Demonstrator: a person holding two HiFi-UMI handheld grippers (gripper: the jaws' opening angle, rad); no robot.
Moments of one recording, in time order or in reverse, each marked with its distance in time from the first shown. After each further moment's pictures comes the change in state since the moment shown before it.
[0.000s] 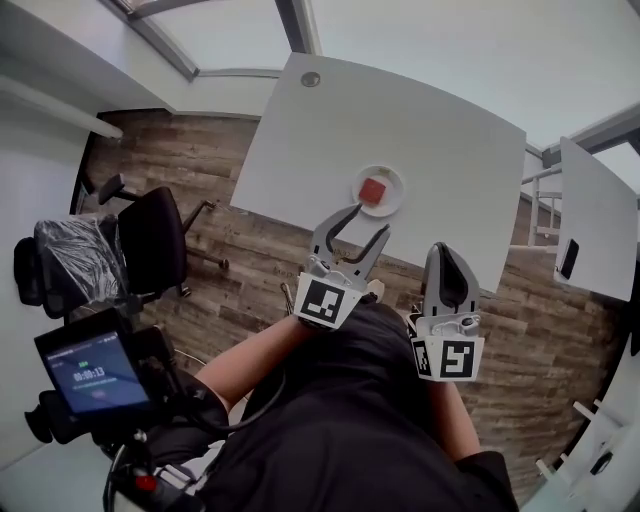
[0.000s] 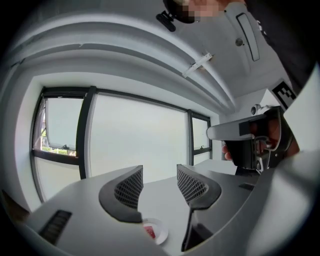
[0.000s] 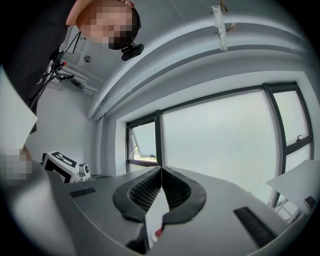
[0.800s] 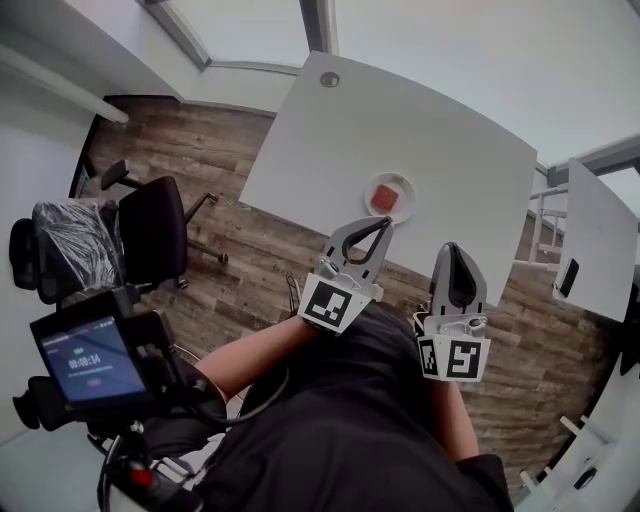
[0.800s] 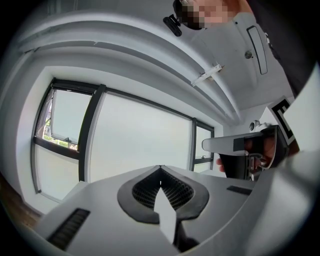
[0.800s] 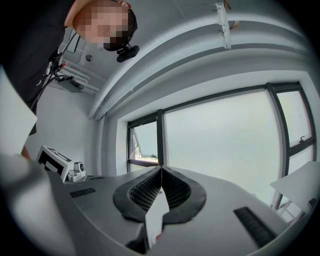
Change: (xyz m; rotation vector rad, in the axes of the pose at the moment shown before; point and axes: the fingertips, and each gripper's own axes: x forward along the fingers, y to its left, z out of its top) left arm -0.007 0.011 0.011 -0.131 -0.068 0.013; right arm 0.020 0.009 0.001 -0.011 -0.007 0.017
